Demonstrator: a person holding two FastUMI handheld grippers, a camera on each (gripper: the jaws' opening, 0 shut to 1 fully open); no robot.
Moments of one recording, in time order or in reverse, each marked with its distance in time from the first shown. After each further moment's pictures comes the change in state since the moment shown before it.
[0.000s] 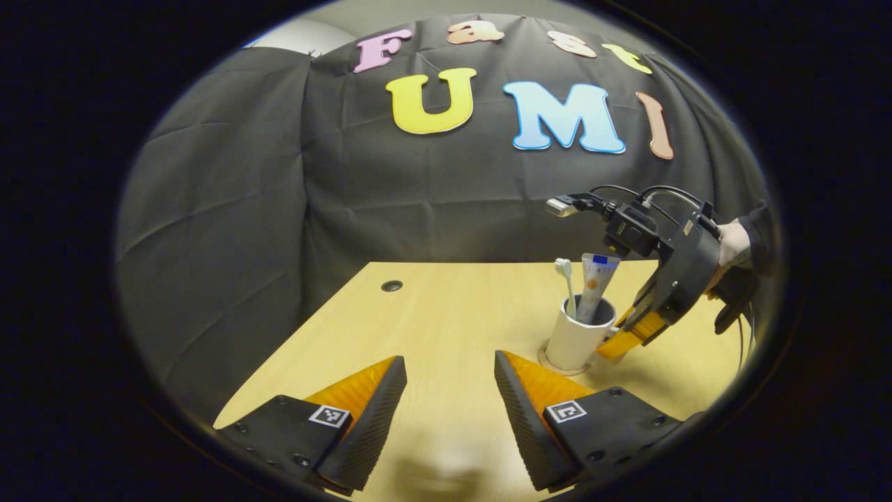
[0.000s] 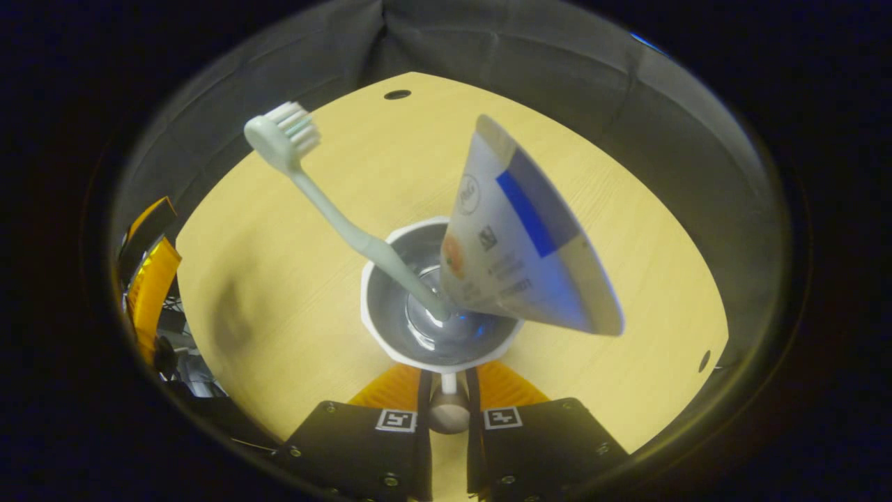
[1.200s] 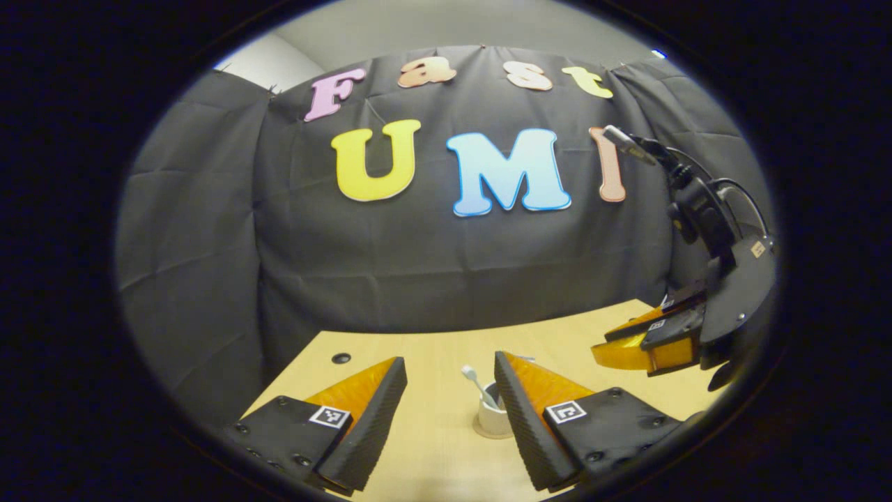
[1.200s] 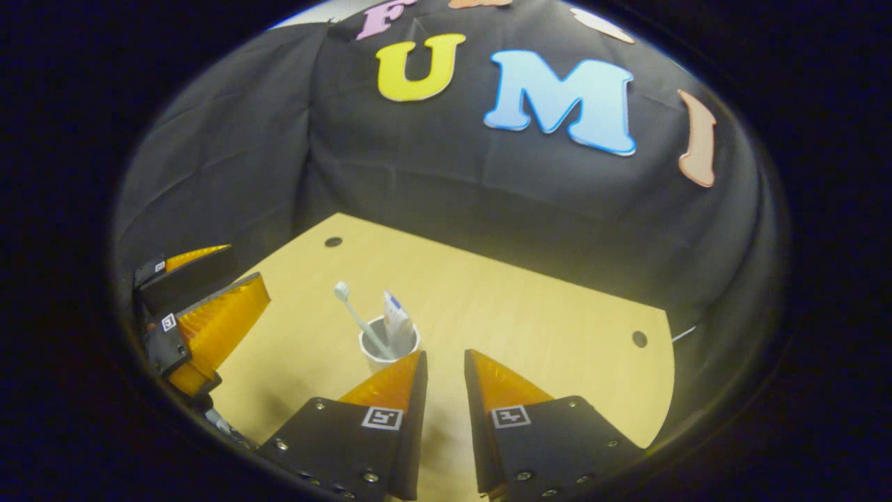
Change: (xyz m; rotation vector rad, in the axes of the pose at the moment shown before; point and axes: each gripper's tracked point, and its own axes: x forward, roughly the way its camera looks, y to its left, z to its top) left arm -0.022 -0.108 0.152 0.077 -0.232 -0.186; right arm -0.200 -0.045 -0.004 0.296 -0.616 -0.333
